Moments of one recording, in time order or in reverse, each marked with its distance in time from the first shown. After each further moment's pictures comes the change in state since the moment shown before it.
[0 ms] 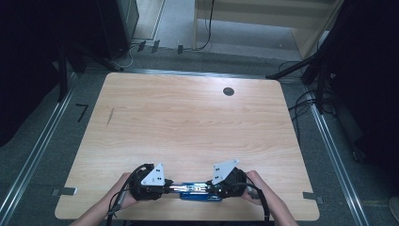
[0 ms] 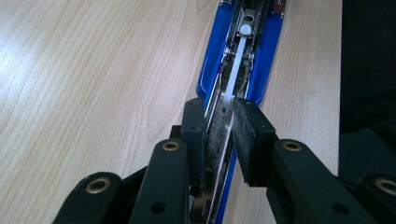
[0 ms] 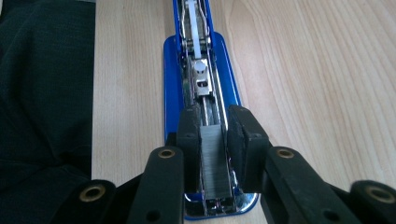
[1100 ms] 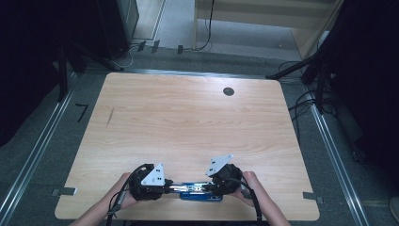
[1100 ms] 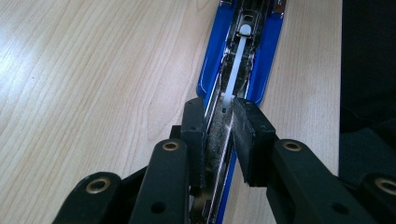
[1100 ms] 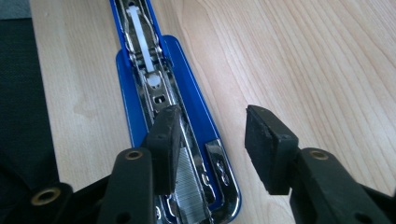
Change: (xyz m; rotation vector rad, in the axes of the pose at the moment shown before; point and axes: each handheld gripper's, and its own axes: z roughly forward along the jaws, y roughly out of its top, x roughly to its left) left arm 0.000 0.000 0.000 0.002 0.001 0.003; right arm -0.005 0.011 0.009 0.049 -0.118 0.168
